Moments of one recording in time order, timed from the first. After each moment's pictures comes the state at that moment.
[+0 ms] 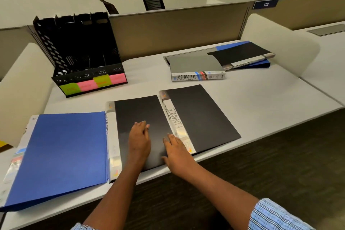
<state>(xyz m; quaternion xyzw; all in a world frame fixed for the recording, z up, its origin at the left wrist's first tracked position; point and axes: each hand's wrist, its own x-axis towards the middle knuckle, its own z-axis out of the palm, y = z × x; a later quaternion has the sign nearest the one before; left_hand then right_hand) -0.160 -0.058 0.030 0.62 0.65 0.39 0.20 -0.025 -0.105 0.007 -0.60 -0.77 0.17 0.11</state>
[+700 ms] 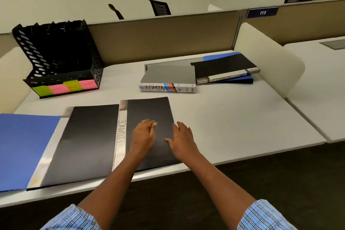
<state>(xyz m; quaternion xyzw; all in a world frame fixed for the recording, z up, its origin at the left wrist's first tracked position) 0.101 -0.015 0.049 0.63 0.67 0.35 0.17 0.250 -0.015 0.015 -0.62 -0.74 0.18 0.18</state>
